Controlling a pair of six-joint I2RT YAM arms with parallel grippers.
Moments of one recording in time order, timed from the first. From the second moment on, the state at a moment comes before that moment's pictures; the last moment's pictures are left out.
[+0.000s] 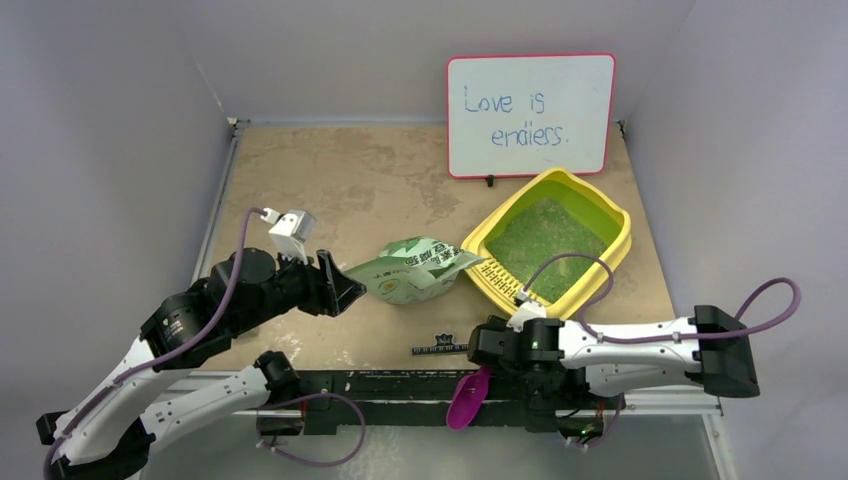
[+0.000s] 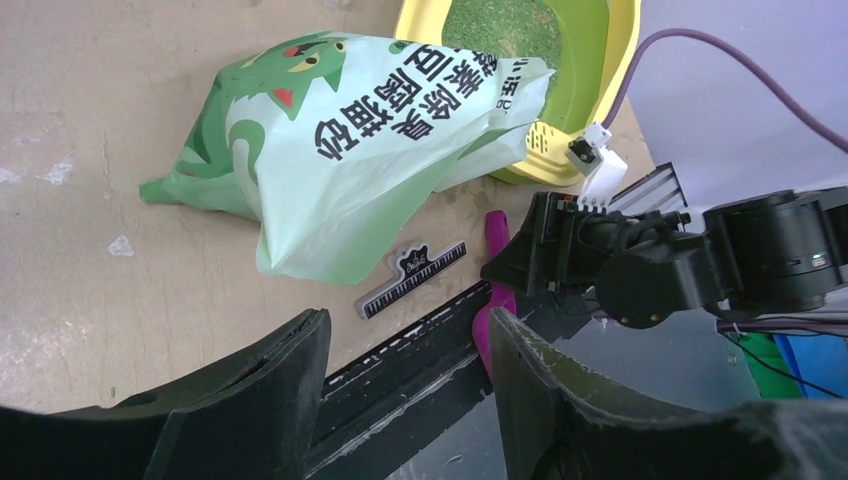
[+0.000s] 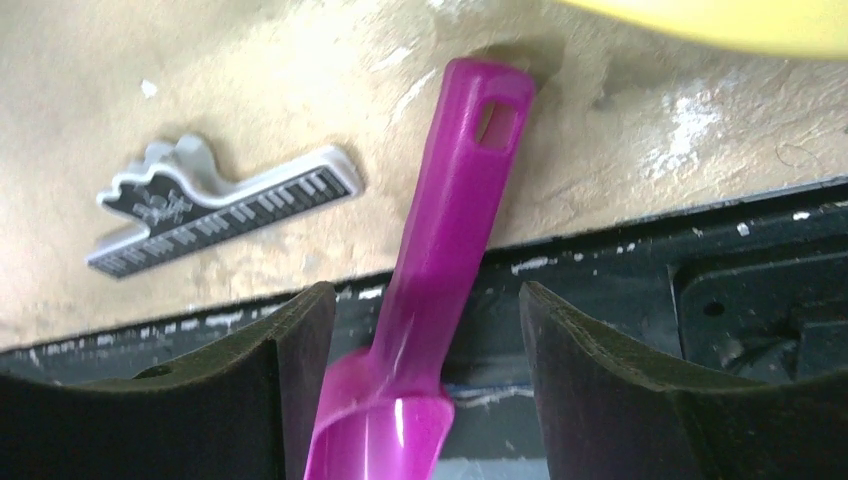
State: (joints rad) left arm -0.91 0.63 1.08 -0.91 -0.11 -0.67; right arm 1.40 1.05 0.60 -0.95 0.38 1.76
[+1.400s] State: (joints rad) left arm -0.91 0.90 1.26 -0.70 -0.09 -0.58; right arm 1.40 0.85 0.99 -1.35 0.79 1.78
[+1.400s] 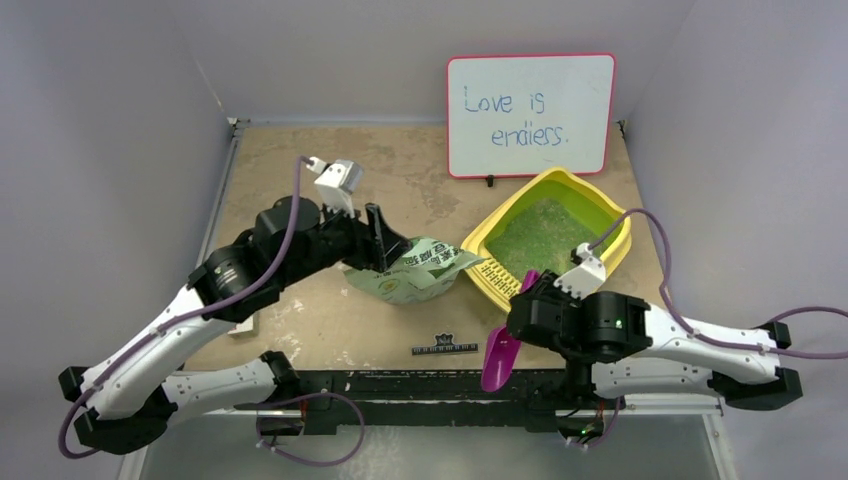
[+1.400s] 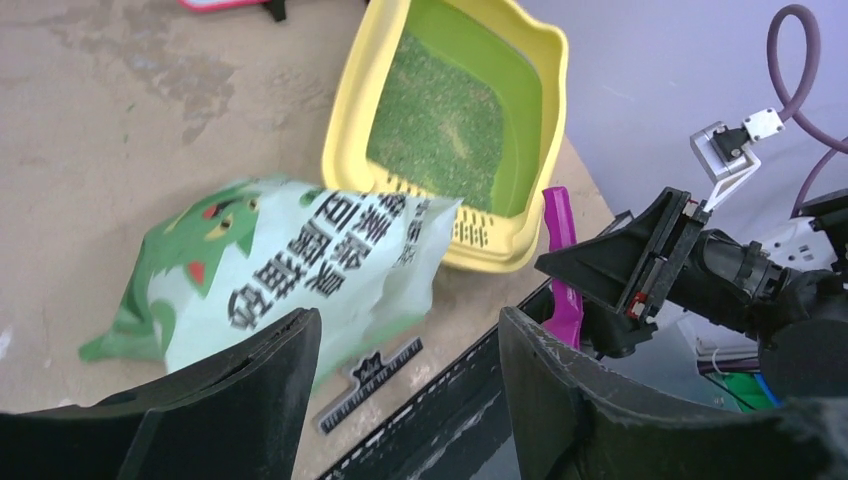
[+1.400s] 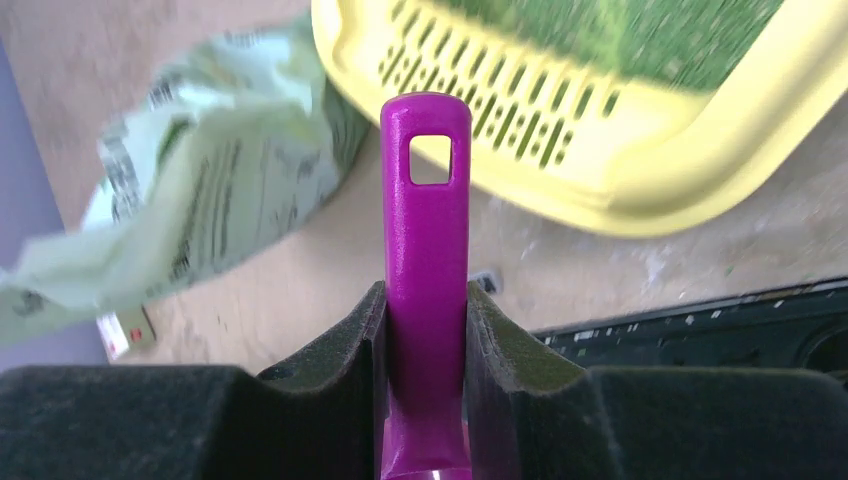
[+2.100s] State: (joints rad) left arm -0.91 1.29 1.39 -0.35 0.11 -0.52; right arm 0.74 1.08 1.43 -1.08 1.06 0.99
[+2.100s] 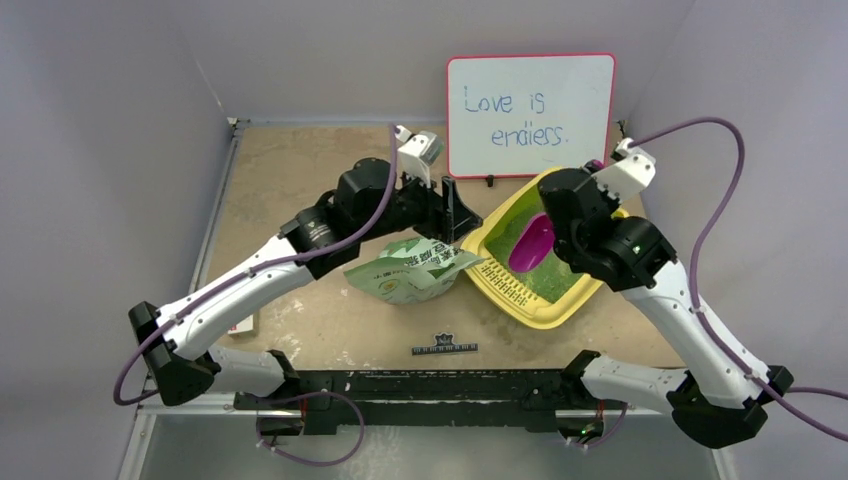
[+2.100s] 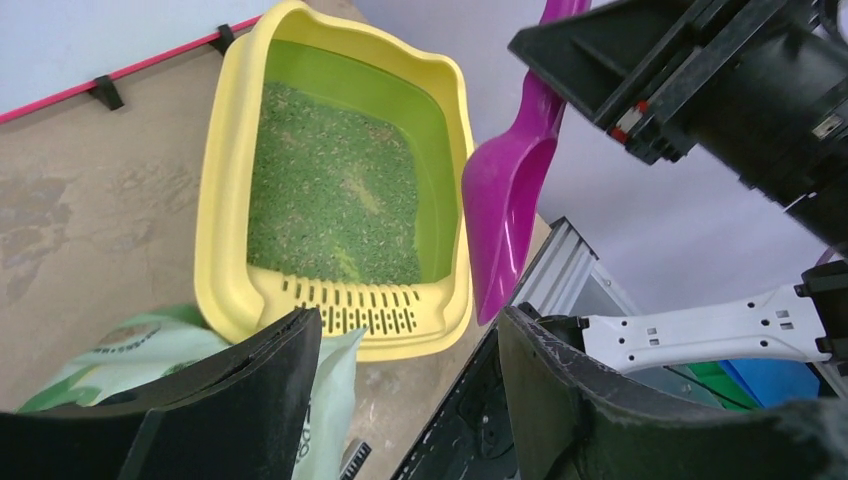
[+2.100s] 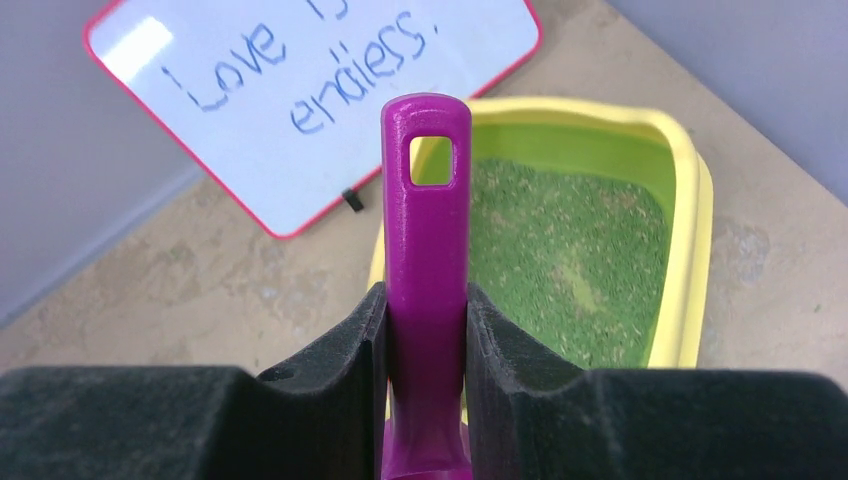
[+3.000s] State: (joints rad) left arm -1.04 1.54 1.40 -0.12 0.05 -0.48; right arm 0.67 1.07 1.47 -0.88 0.99 0.95
